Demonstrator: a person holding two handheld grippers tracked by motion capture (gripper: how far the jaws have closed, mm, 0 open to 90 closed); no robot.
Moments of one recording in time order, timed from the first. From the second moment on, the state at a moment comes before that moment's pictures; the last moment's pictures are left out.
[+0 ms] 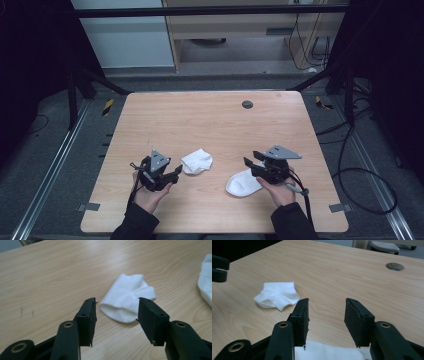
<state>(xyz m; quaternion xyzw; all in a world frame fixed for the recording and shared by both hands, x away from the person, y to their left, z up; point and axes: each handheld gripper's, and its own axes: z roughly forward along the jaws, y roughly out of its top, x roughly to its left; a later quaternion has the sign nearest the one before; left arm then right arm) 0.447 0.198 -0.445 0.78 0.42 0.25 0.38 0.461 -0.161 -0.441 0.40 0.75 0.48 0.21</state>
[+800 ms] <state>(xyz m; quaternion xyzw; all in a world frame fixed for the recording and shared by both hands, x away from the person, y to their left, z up) 0.457 0.207 -0.472 0.77 0.46 0.24 0.37 0.512 -0.043 -0.484 0.34 0.84 0.40 0.16</state>
